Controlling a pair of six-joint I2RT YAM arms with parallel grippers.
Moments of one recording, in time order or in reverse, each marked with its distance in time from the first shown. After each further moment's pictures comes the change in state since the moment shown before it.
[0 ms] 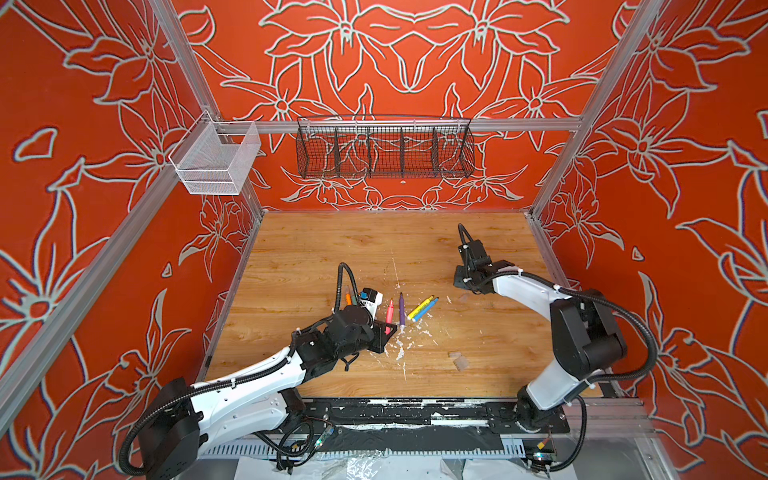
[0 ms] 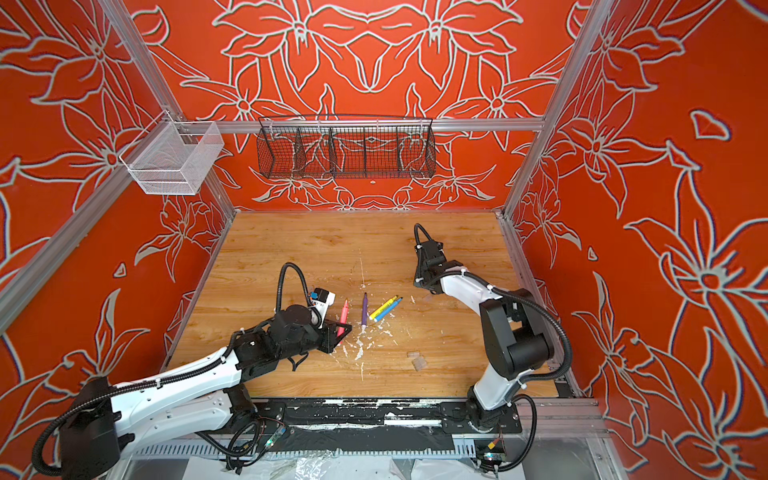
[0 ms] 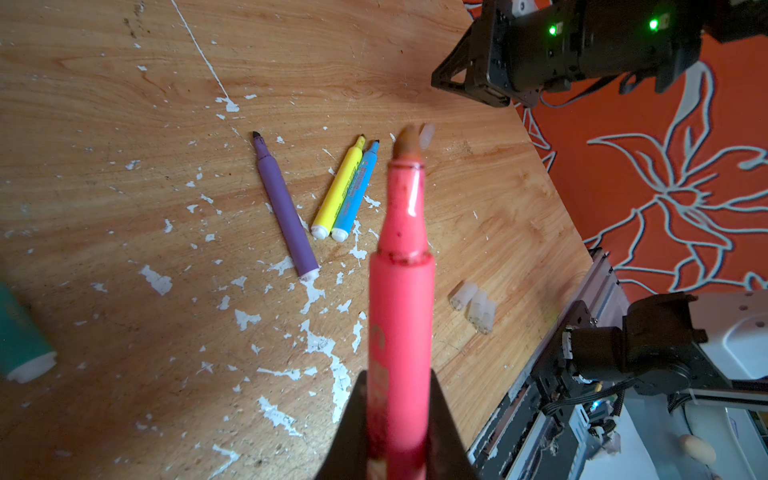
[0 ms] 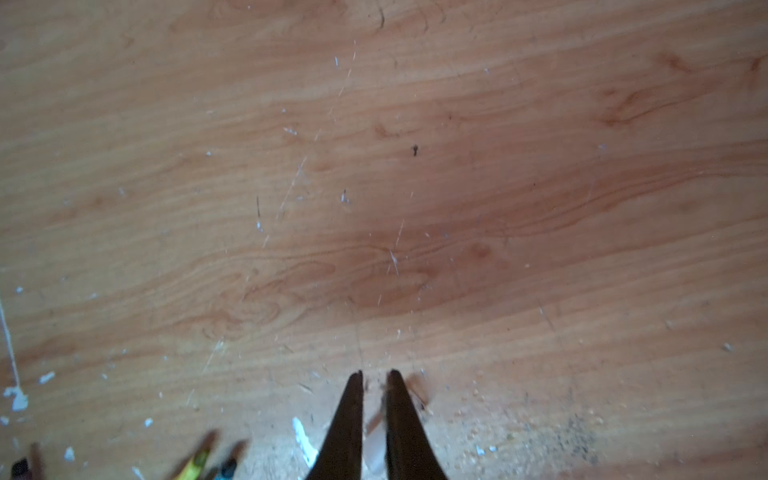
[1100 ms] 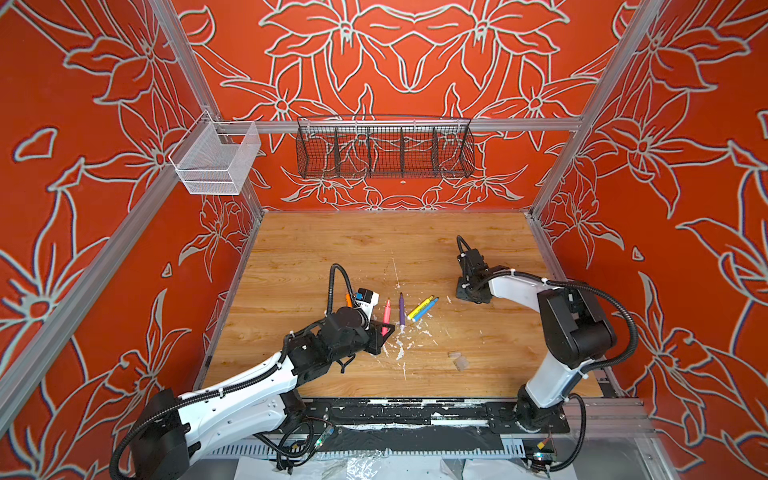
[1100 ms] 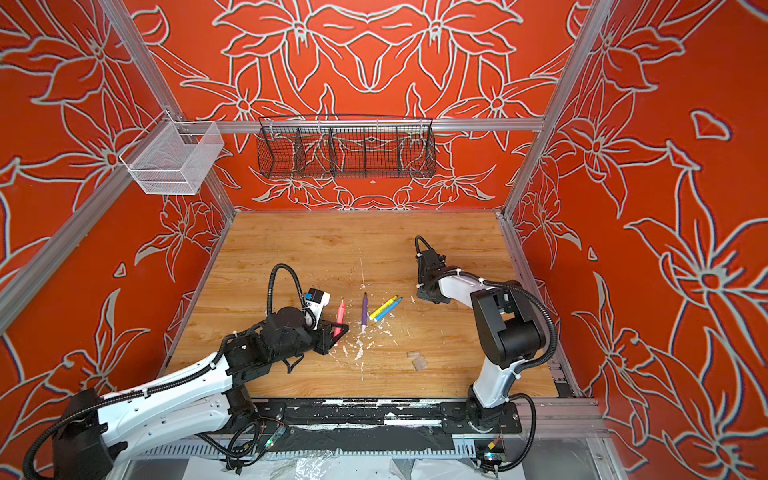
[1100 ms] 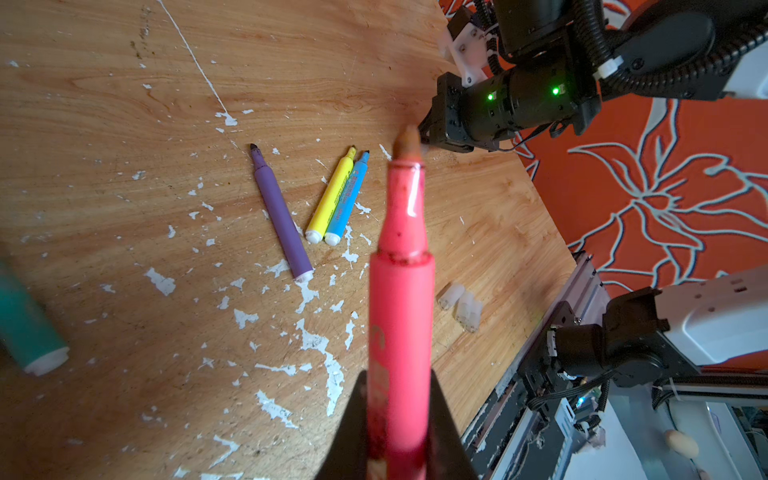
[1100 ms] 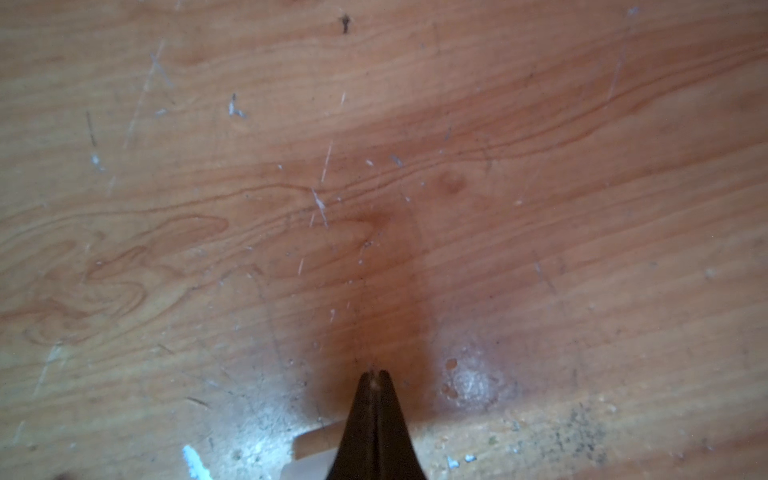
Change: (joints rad) left arm 0.000 -0.080 -0.013 -0.022 0.001 0.000; right arm -0.008 0.043 -0.090 -0.014 0.004 0.035
